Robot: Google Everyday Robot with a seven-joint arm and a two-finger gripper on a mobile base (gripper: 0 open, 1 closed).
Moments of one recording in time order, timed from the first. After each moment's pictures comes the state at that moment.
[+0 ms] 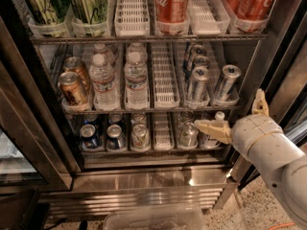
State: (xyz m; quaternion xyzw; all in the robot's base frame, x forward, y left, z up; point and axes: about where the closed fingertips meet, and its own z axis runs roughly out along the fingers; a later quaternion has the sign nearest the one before) arm 0.518 -0.210 0.862 -0.21 0.73 -0.07 0.64
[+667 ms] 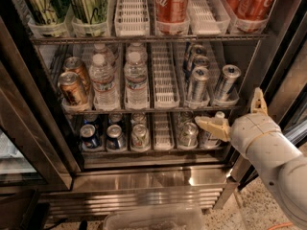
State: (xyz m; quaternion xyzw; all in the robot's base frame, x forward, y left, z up) arm 0.522 -0.210 0.864 -0.21 0.73 -0.07 0.65
